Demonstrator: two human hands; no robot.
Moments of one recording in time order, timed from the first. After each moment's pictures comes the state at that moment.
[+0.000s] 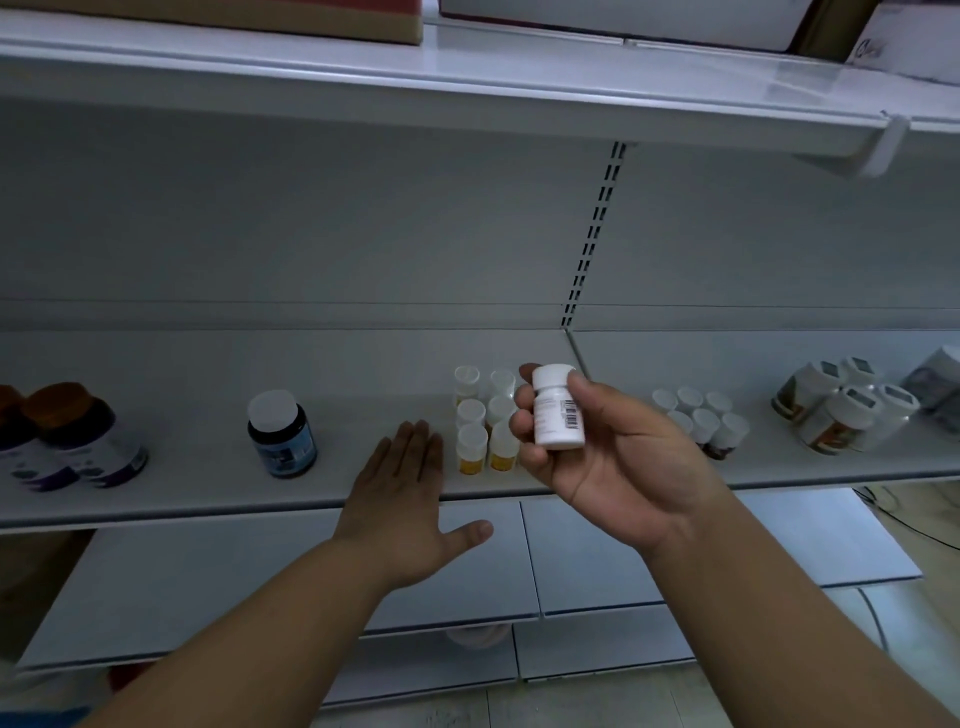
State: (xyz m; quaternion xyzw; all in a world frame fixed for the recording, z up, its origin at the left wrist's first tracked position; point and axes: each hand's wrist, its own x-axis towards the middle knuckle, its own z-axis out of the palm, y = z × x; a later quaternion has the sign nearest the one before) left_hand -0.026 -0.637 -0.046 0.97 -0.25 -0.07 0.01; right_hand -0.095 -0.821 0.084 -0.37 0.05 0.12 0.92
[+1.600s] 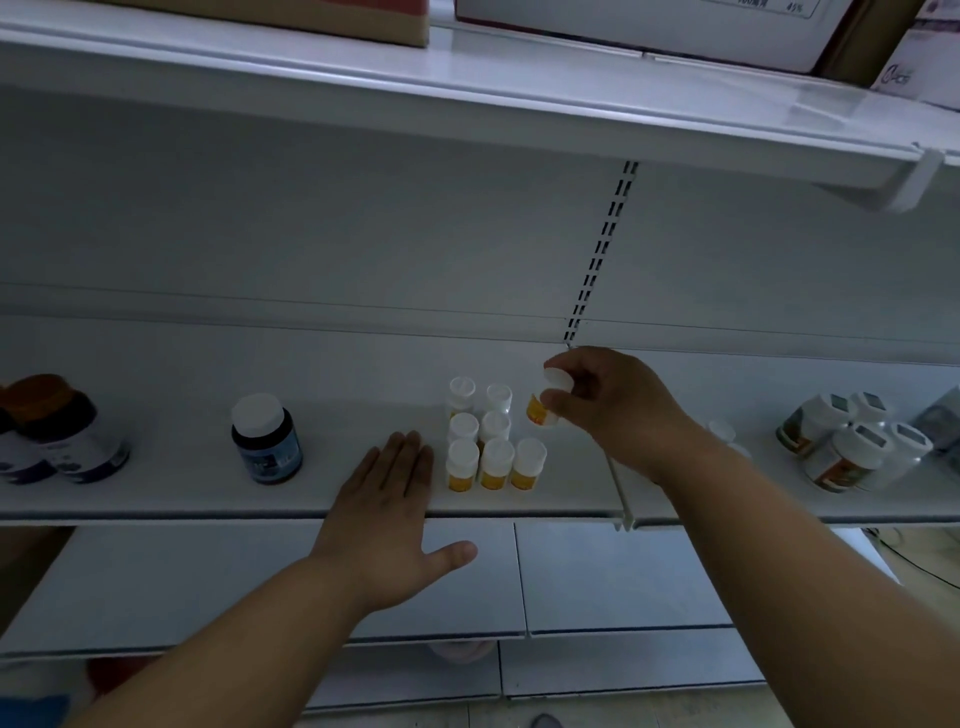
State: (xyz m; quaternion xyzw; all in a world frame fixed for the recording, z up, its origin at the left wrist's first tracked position) left_hand -0.026 -0.636 -0.048 0.97 -0.25 -0.06 0.01; right_hand -0.025 -0.880 0.069 -0.93 0.04 -0.05 0.37
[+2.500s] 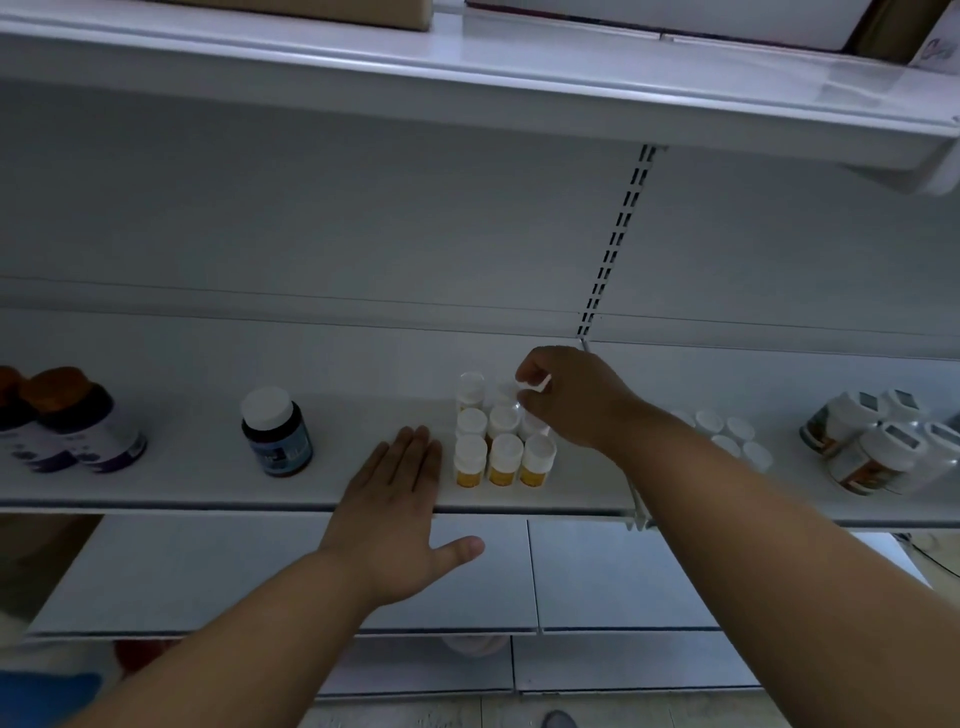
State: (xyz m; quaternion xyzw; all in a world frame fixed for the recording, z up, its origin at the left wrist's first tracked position) left_hand -0.026 -0.637 -0.046 0.97 -0.25 -0.06 0.00; right_hand 0.022 -0.868 0.037 -0.97 -0.05 -0.02 0.22
